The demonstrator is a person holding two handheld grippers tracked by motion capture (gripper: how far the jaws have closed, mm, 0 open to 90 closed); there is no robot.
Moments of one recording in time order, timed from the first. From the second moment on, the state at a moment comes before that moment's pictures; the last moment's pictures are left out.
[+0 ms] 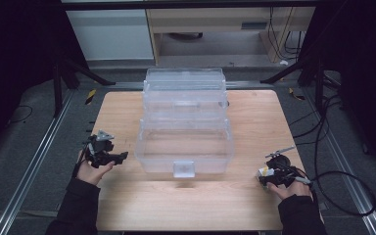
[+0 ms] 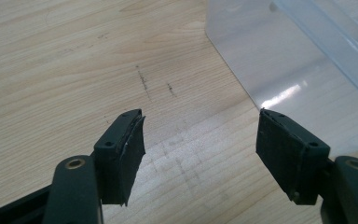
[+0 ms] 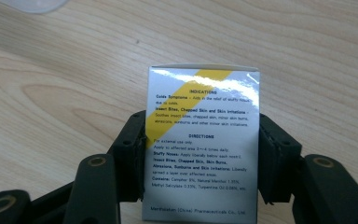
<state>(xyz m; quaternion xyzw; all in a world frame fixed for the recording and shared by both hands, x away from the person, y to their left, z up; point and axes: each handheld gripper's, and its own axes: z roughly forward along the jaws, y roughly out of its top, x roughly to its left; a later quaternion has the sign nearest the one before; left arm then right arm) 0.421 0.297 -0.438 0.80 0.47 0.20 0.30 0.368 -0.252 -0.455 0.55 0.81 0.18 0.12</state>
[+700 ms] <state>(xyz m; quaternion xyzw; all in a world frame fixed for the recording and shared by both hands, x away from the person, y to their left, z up) 0.422 0.297 -0.440 0.81 0.47 0.20 0.30 0.365 -0.251 -0.412 0.52 0.79 0.27 0.15</state>
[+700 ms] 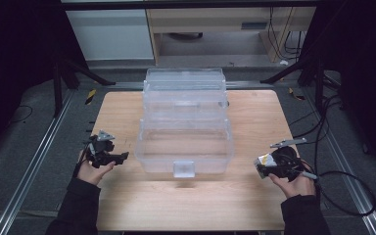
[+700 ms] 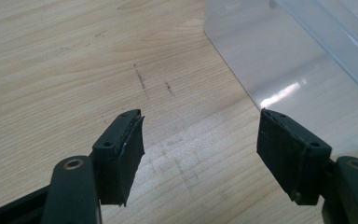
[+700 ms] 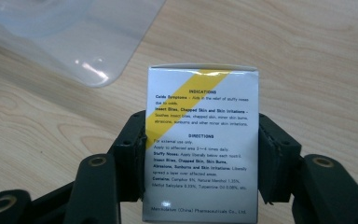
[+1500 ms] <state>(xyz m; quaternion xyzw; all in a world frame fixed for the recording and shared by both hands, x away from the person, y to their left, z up) 0.423 0.299 -0.440 0.81 0.47 0.19 0.30 0.380 -0.232 -0.367 0.49 0.79 0.32 0.18</state>
